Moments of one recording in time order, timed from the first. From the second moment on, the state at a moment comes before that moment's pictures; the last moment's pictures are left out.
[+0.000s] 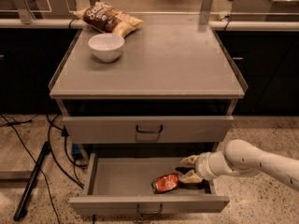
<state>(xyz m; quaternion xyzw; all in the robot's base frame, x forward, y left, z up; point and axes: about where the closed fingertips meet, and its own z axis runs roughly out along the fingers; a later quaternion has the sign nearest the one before) 0.521 -0.161 0.450 -0.60 0.72 0.17 0.30</state>
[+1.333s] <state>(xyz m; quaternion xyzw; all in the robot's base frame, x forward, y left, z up) 0.510 -0.148 0.394 -0.60 0.72 0.20 0.29</state>
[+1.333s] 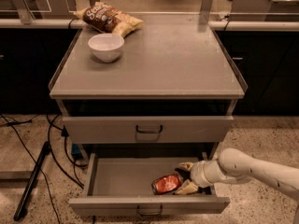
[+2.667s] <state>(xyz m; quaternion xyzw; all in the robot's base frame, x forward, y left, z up) 0.510 -0.110 0.369 -0.62 0.70 0.24 0.28</state>
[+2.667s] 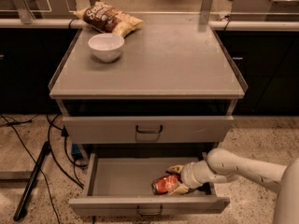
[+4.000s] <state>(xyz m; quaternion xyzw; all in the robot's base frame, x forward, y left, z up) 0.510 -0.109 0.369 -0.62 0.69 0.24 0.28</state>
